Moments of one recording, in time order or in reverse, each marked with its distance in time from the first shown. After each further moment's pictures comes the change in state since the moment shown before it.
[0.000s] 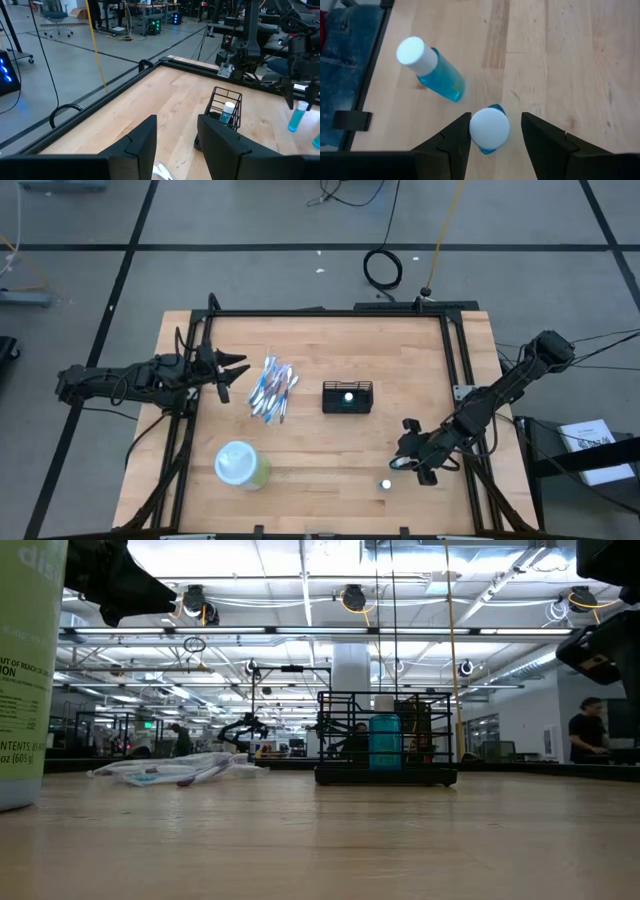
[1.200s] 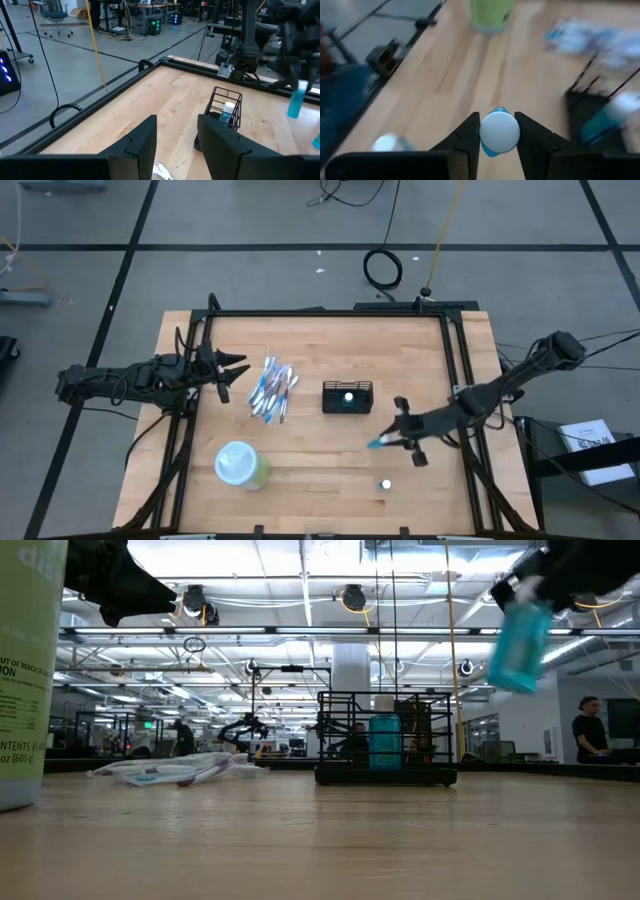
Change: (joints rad) left arm 0.000 0.000 0.000 0.000 0.000 -0.001; right arm -0.201 -0.183 0.000 0.173 0.064 -0.413
